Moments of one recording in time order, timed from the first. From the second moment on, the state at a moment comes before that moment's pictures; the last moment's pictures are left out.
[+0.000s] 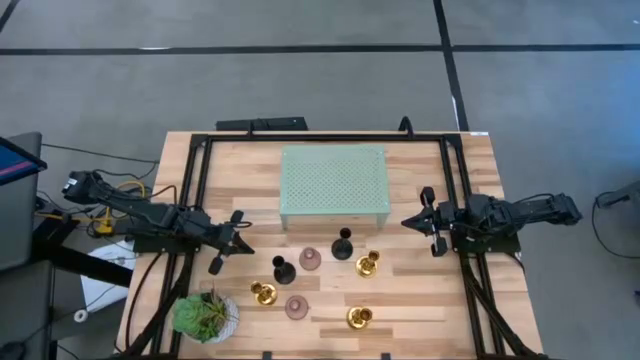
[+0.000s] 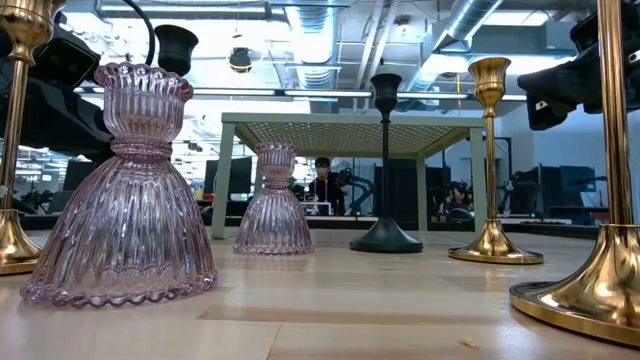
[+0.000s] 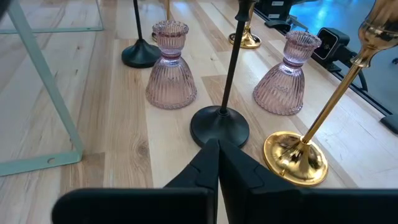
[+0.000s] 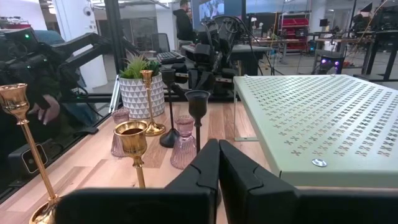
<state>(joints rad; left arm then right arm) -0.32 0.28 0.01 0.05 -0.01 -0.04 0.15 0.04 0.01 0.01 0.08 0.04</state>
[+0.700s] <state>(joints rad) -0.32 0.28 0.01 0.08 -0.01 -0.03 0.15 0.04 0.01 0.01 0.08 0.04</state>
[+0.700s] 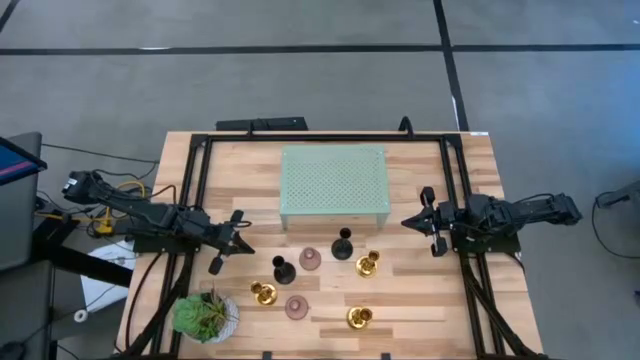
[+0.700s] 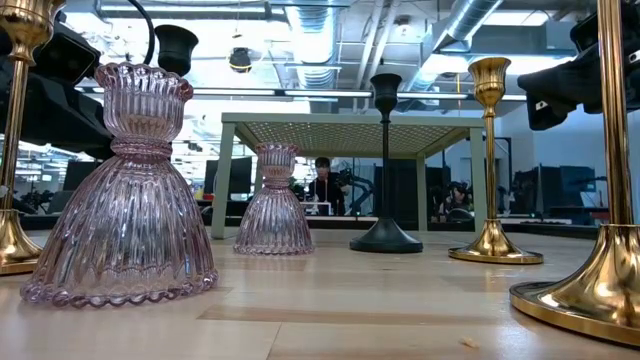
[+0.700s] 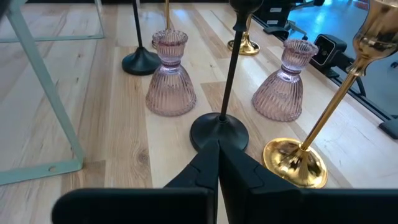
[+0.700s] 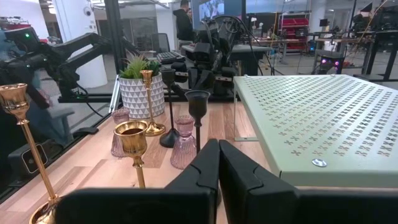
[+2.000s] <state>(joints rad) -0.32 0.28 0.01 0.11 -0.01 -0.04 0.15 0.04 0.01 0.01 0.08 0.03</state>
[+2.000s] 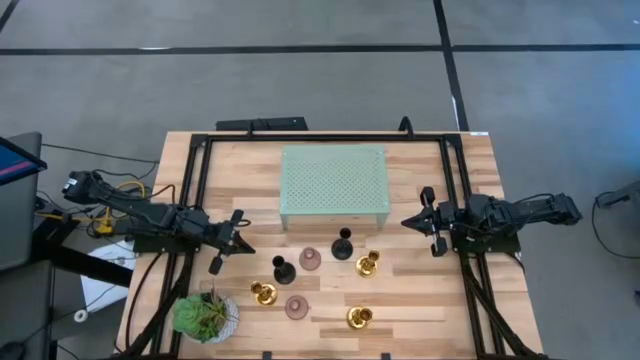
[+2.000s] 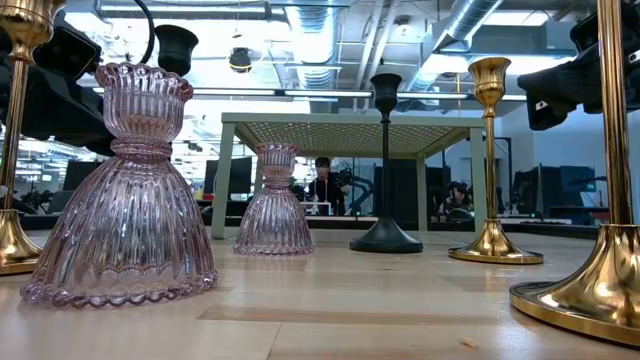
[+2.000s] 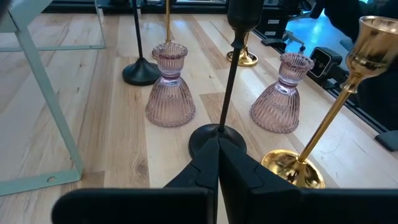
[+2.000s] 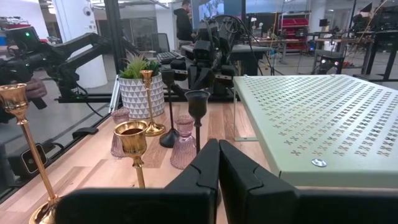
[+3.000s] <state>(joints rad) -0.33 0.28 0.01 0.16 -0.01 -0.12 0.19 0.33 0.01 0.02 0.04 0.19</state>
